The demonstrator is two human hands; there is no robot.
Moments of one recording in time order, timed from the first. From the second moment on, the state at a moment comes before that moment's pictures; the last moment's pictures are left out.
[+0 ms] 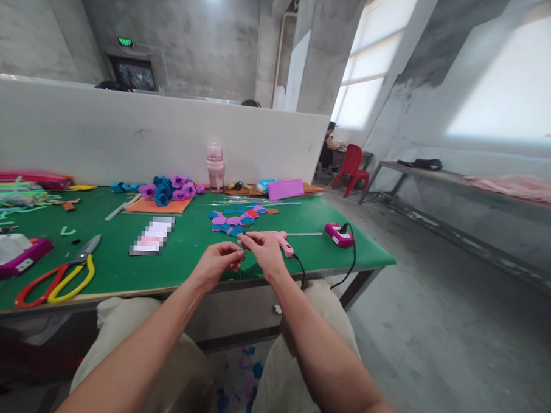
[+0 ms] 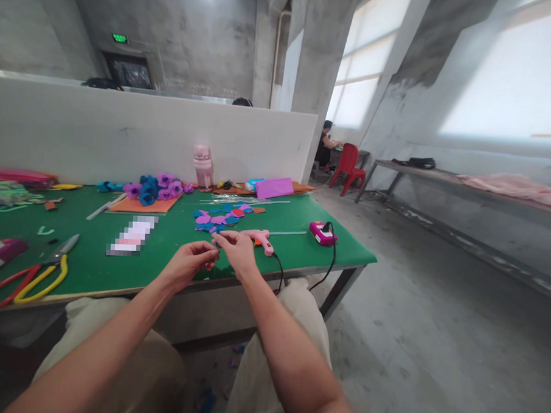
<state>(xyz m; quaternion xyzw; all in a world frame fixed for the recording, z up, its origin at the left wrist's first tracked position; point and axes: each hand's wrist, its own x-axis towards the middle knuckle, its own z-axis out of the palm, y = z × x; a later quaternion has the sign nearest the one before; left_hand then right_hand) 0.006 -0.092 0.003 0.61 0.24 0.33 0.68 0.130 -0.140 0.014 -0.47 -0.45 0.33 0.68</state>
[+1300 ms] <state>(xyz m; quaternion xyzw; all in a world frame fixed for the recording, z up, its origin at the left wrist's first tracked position) 0.007 -0.092 0.007 0.61 0.26 0.37 0.65 0.129 -0.141 0.012 -0.54 -0.54 0.20 0.62</state>
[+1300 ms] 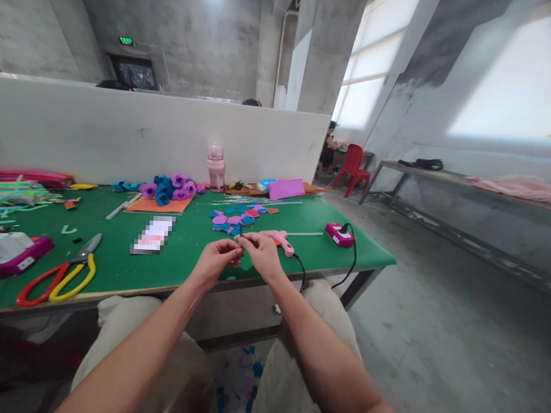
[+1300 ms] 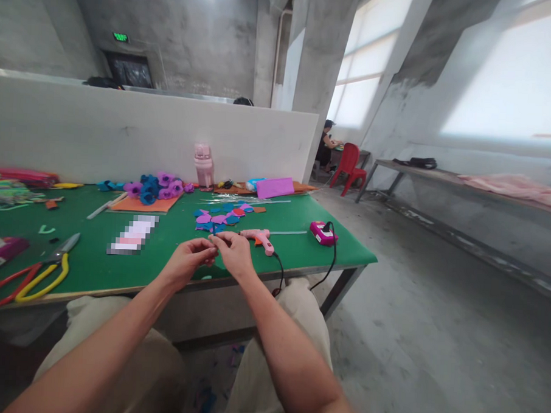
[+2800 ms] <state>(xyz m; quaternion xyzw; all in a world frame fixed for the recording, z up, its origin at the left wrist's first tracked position) 0.007 -0.092 0.008 0.67 0.27 0.43 0.54 0.123 -0.150 0.016 -0.55 -0.55 0.10 0.62</state>
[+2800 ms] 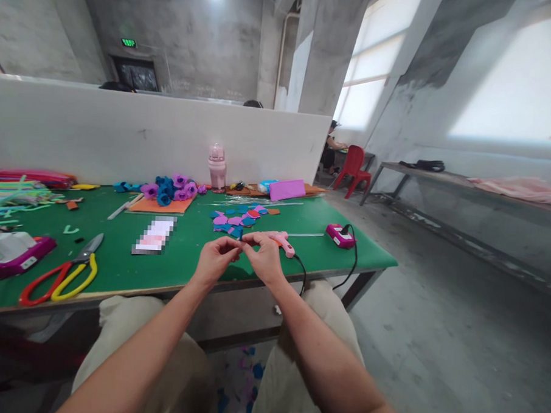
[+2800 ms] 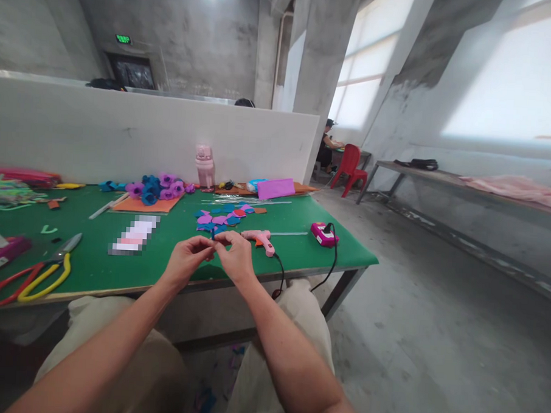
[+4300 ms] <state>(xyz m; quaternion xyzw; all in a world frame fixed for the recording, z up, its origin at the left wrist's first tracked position) 0.076 0.084 0.039 0.91 0.36 0.15 0.13 0.099 -0.139 0.002 -0.55 -0.57 0.32 0.52</state>
